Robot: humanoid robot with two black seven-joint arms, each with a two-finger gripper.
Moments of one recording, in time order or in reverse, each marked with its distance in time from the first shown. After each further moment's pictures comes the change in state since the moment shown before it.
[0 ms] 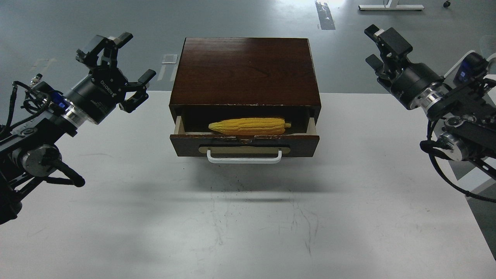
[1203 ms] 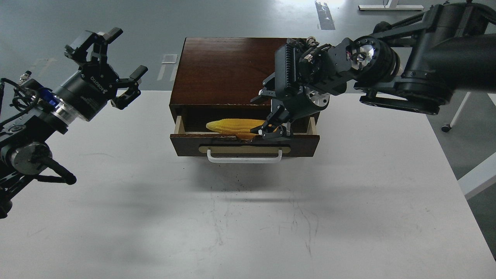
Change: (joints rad) left arm -0.006 0.043 0.002 -0.012 -0.038 -0.013 0.000; right arm 0.919 0.507 -0.972 -0.020 -1.171 0.009 0.000
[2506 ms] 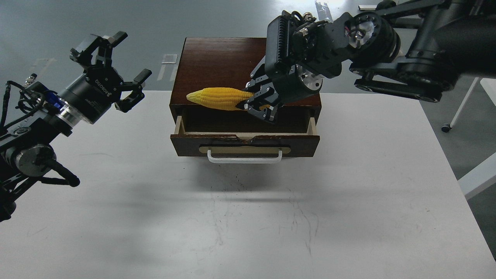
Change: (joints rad) left arm 0.000 -0.012 0.015 0.000 -0.001 0.002 0.000; right arm 0.059 0.012 0.075 0.009 0.007 0.054 0.000
